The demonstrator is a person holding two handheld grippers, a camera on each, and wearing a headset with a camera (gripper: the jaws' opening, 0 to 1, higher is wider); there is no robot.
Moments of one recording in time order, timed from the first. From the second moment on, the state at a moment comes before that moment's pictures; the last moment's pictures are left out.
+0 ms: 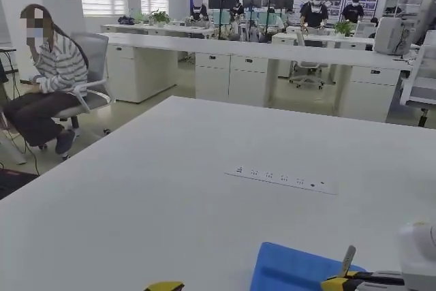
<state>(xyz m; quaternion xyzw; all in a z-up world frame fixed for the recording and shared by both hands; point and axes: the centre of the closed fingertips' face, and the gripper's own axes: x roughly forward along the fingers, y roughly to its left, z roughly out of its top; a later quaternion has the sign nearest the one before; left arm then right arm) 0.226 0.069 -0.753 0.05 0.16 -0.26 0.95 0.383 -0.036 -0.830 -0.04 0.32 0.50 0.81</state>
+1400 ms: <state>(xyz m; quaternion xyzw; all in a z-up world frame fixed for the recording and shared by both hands) 0.224 0.065 -0.755 0.05 0.16 -0.27 0.95 0.294 -0.003 -0.806 -0.01 0.28 0.57 0.77</state>
